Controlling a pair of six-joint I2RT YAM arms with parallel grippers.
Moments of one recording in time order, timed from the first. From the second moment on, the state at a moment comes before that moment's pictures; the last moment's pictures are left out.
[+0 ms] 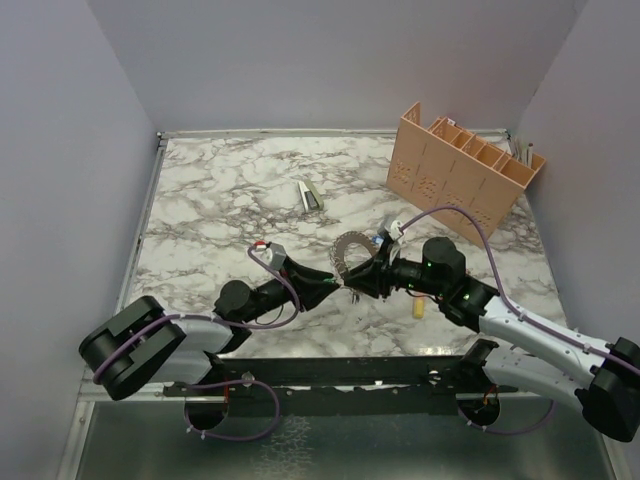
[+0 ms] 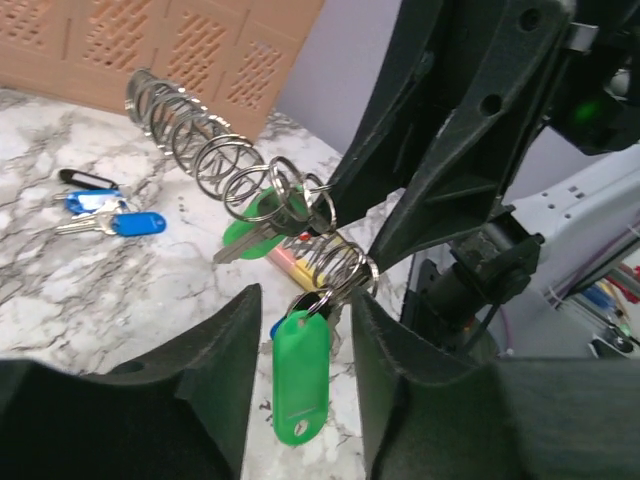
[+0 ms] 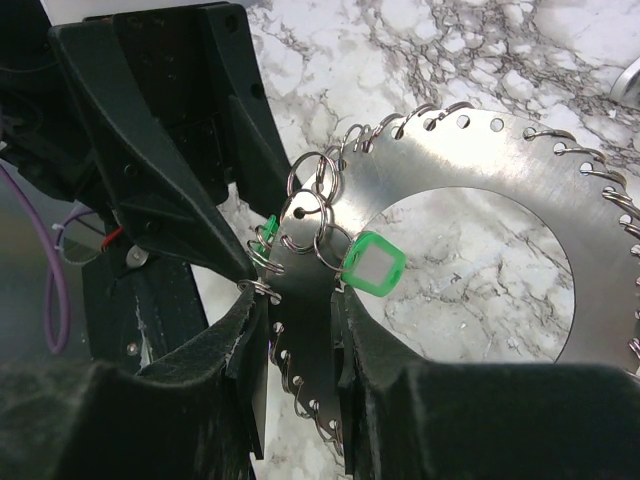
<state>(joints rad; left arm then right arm) -0.79 1.24 0.10 1.35 0.33 -0.58 0.78 0.94 0.52 0.21 -0.42 0.20</state>
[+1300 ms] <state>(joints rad) -0.94 0.97 0.59 0.14 0.10 -0.18 0.77 0.98 0.51 0.24 -0.32 0.06</state>
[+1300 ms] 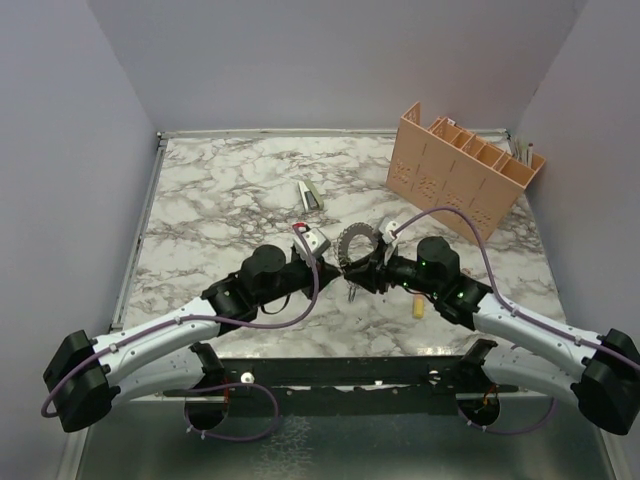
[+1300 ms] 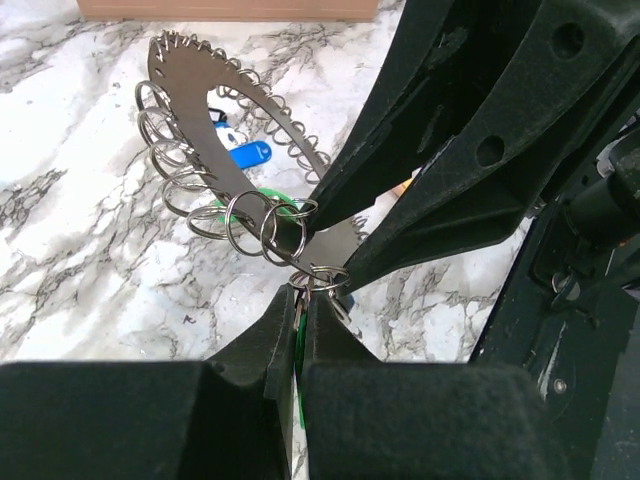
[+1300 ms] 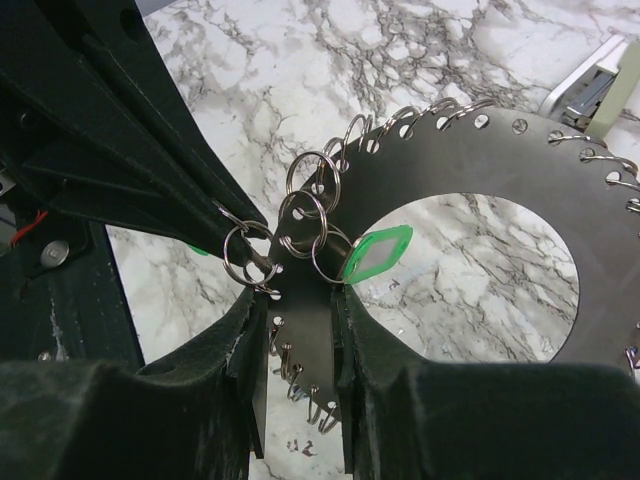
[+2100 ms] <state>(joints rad) -1.00 0.89 0.65 -0.02 -0.05 -0.04 0.78 1.06 0.50 0.38 -0.35 0.09</state>
